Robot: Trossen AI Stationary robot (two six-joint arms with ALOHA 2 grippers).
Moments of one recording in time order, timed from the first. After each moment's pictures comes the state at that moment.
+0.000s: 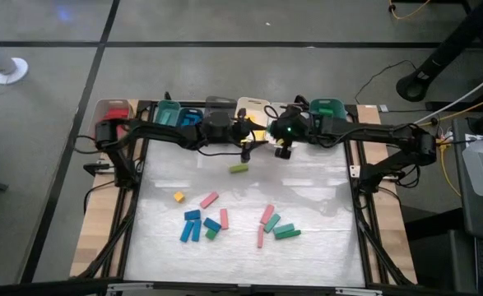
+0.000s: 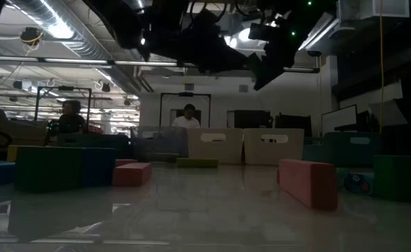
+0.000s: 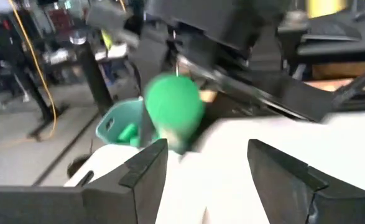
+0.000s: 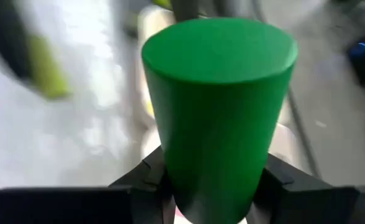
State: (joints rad) left arm 0.27 1.72 1.04 0.52 0.10 0.19; right arm -0.25 1.44 1.17 -0.60 0.33 -0.25
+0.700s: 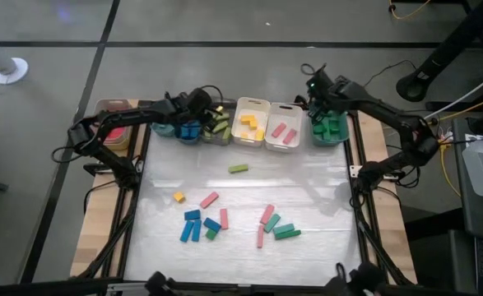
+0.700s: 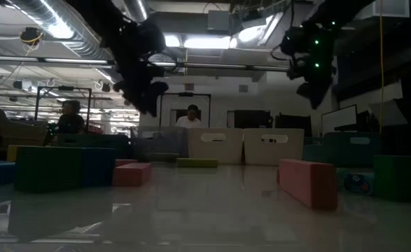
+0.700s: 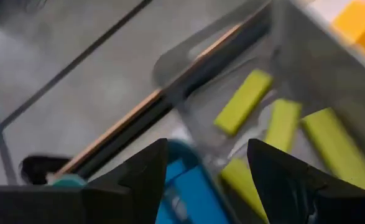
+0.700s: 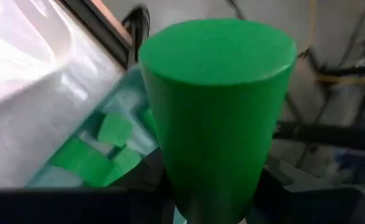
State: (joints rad) left arm 0.58 1.50 1.02 -0.45 -0.42 -0.11; right arm -0.82 1.44 1.20 -0.90 0.52 -0.23
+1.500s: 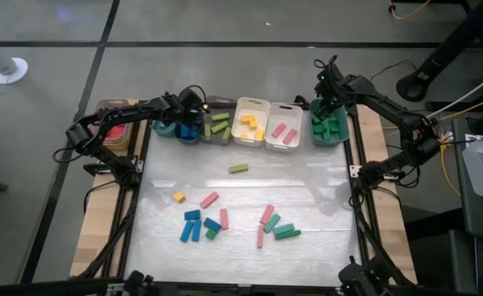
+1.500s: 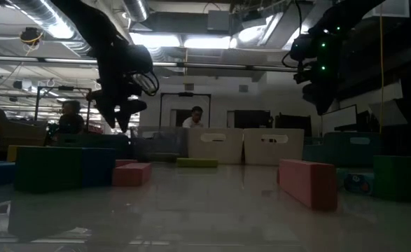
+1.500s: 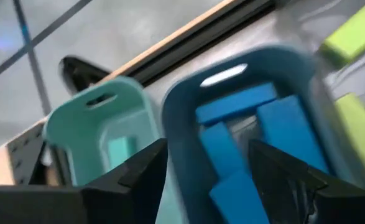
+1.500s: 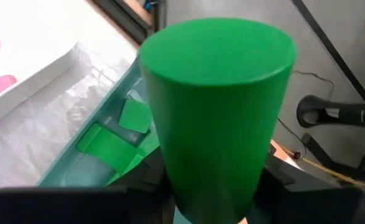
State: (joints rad) left arm 0.72 1.50 0.95 -0.61 -0.46 -0.24; right arm -0.96 1.44 1.20 -0.93 0.31 -0.21
